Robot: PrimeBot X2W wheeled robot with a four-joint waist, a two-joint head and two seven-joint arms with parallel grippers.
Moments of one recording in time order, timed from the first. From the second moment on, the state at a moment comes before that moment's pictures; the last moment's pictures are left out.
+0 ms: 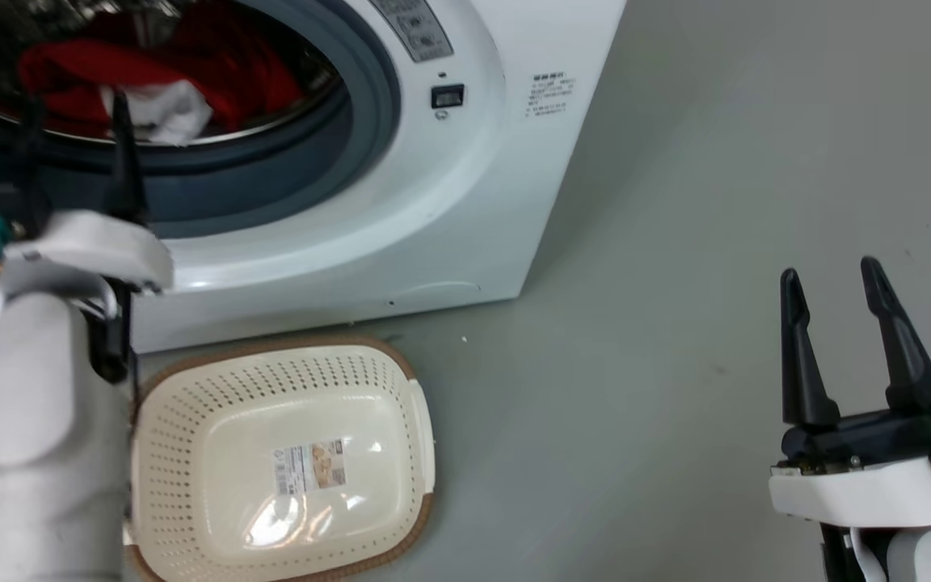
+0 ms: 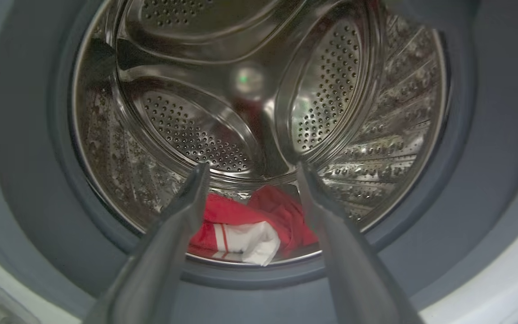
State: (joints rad) left arm -0.66 0.23 0.13 0.50 -0.04 -0.08 -0.26; right arm -0.05 -0.05 0.00 -0.17 0.08 0.13 -0.26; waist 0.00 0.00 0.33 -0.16
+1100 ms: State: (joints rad) left arm -1.47 0.59 -0.21 0.87 -0.07 -0.13 0.74; right arm -0.24 -0.05 0.02 -0.25 0.19 0.13 -0.26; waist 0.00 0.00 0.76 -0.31
